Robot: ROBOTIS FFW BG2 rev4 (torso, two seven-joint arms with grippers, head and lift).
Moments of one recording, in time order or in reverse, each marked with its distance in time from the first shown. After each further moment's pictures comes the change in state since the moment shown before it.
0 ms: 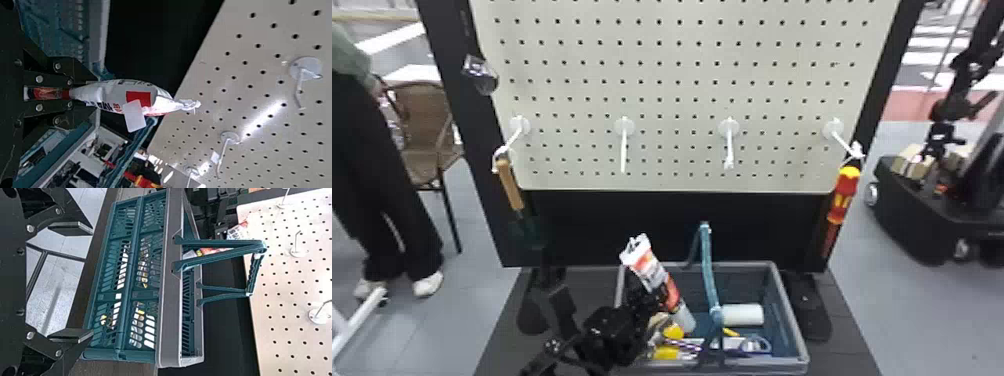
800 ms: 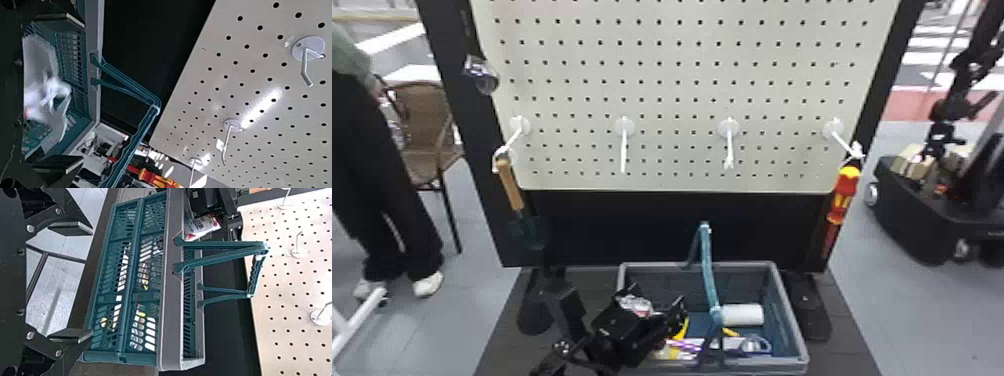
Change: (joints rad) left arm -0.019 0.002 -0.039 0.047 -0.026 -0.088 -0.003; right arm -0.004 0.000 0.004 0.005 -0.002 0.003 0.002
